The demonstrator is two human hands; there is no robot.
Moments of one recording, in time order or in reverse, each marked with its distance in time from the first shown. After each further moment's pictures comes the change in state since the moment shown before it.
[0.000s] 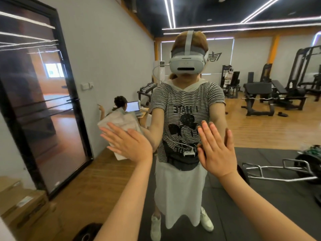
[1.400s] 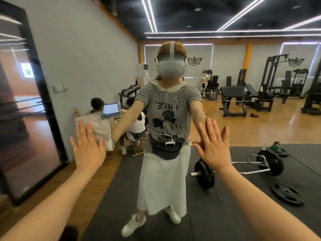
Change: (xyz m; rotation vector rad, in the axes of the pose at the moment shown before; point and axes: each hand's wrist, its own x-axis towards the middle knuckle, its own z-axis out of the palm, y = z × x) left_hand -0.069 0.029 -0.039 0.602 -0.457 0.521; right_hand -0.085 0.204 -0.071 -0.047 -0.275 0.171
